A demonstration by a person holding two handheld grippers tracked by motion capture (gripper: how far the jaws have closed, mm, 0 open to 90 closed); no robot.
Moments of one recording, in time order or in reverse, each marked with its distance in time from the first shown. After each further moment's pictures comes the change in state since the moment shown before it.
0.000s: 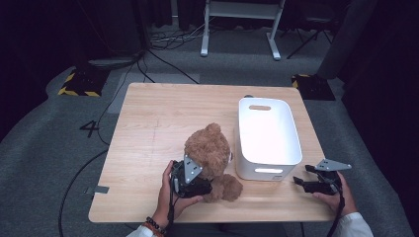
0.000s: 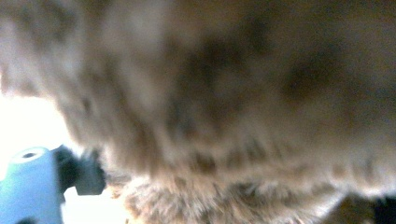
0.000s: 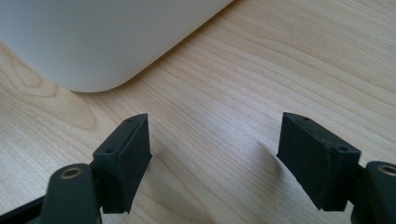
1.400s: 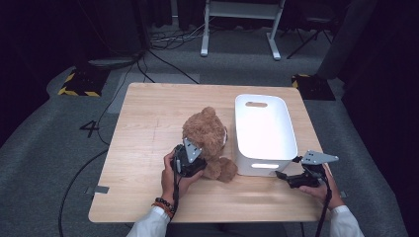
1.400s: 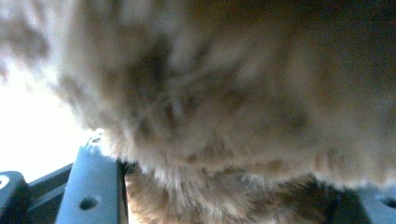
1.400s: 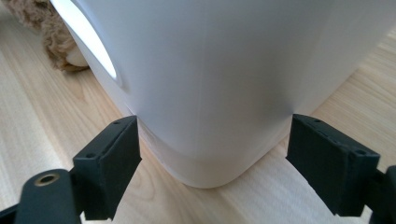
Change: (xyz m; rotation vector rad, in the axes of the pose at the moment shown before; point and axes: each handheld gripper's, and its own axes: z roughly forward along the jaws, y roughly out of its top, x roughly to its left) left arm 0.033 0.015 0.042 -0.007 0.116 0.023; right arm 0.036 0.055 0.012 -0.153 0.166 -0.110
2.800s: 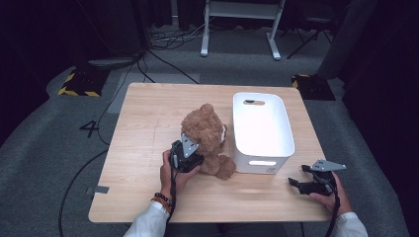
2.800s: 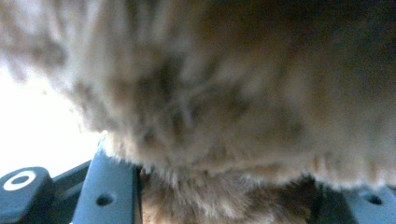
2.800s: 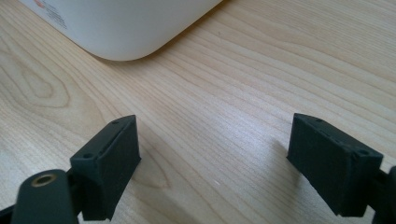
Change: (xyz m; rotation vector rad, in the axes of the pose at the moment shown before) left arm 0.015 0.001 0.007 -0.028 -0.047 -0.013; right arm -0.020 -0.055 -0.013 0.136 -0.145 0.124
